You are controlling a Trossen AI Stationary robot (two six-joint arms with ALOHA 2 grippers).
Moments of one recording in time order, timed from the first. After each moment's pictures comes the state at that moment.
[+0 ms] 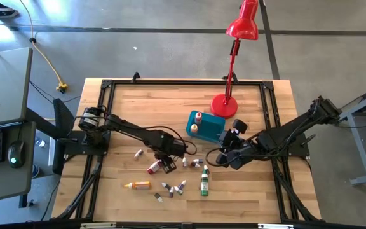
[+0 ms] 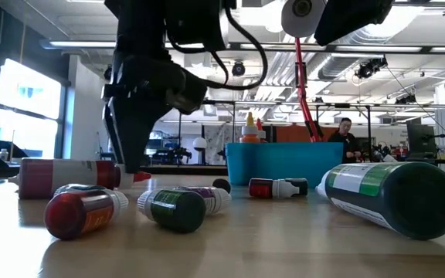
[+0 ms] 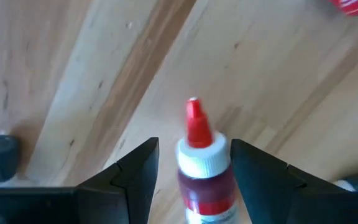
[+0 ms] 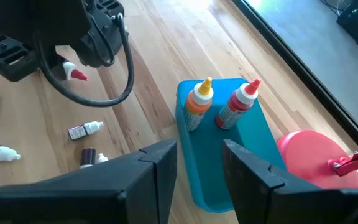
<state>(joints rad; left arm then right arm) -0.18 1.90 1.33 -0.90 0.07 -0.71 0.47 1.36 1.13 -0.80 0.75 0.67</state>
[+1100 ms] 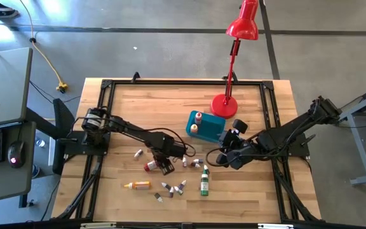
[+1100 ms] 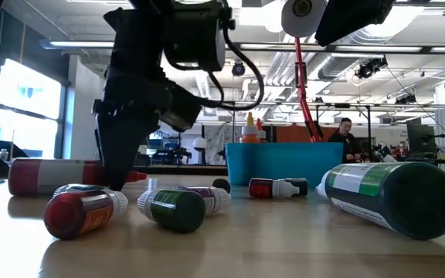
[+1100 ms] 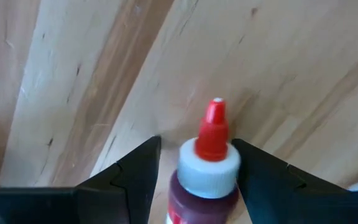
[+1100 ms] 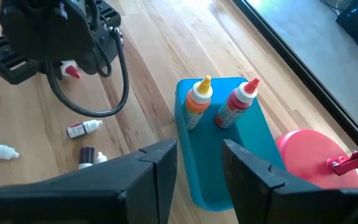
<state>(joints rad) -0.18 1.93 1.29 -0.89 0.12 -0.68 0.47 1.36 1.13 -0.81 0.75 0.67</state>
